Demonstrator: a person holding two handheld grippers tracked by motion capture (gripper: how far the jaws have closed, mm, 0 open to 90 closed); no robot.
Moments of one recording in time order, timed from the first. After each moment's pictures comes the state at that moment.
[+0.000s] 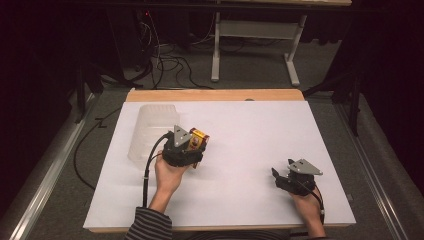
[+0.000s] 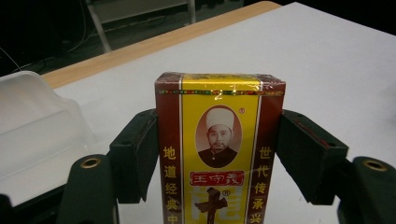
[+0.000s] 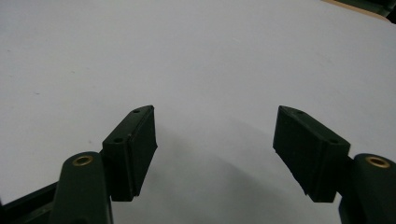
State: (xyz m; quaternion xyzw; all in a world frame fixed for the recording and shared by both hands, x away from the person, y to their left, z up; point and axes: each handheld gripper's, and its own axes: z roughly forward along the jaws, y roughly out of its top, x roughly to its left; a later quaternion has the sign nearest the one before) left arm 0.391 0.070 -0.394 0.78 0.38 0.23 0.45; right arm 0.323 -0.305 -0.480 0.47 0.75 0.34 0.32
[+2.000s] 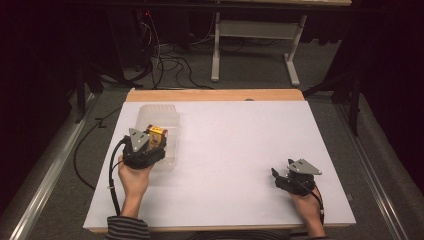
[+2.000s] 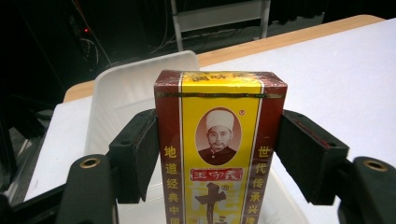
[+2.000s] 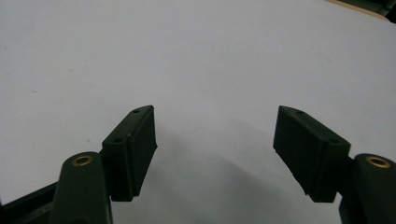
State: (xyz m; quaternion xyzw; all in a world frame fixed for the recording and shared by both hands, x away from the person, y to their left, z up) left arm 0.381 0.162 -0.396 0.71 0.46 0.33 0.42; right arm 0.323 -0.304 -0.481 0.47 0.75 0.34 0.32
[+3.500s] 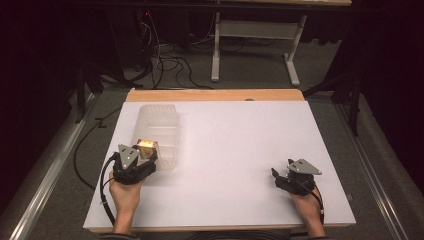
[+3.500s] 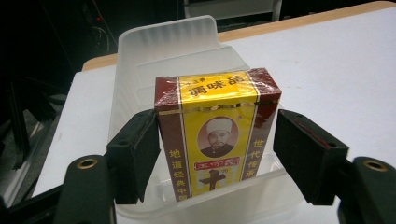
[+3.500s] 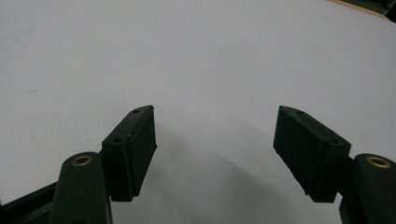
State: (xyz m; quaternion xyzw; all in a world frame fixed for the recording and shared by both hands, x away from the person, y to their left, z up) left arm 0.350 0.186 -0.419 0.70 0.47 0.33 0.42; right arm 0.324 -0.304 -0.481 0.48 0.75 0.33 0.32
